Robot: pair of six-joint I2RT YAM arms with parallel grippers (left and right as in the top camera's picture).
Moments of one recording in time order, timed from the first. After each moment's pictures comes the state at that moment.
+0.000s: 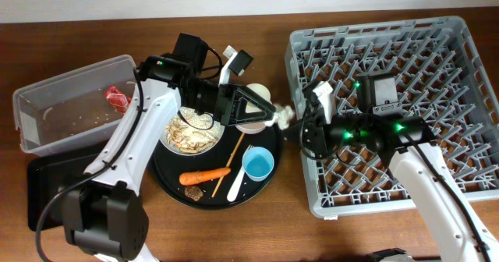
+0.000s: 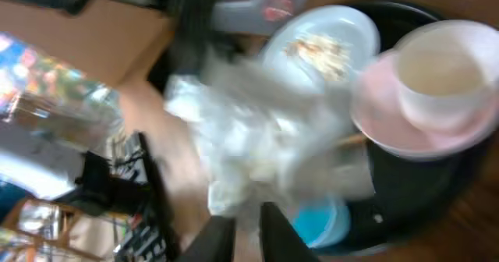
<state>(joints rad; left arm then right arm) -0.30 1.82 1.62 -1.16 1.54 0.35 0.17 1.34 1.06 -0.68 -0.95 -0.16</state>
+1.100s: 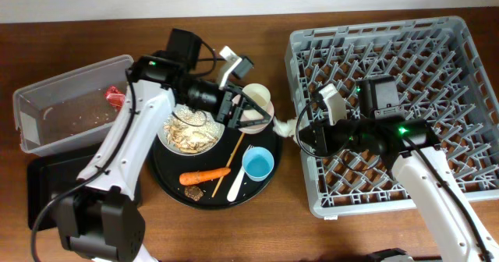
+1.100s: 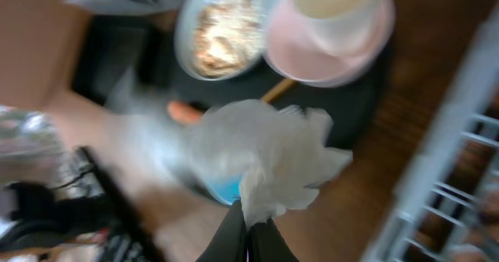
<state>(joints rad) -0.27 1.80 1.62 -1.08 1.10 0.35 0.17 1.31 1.07 -0.80 -0.66 -0.03</state>
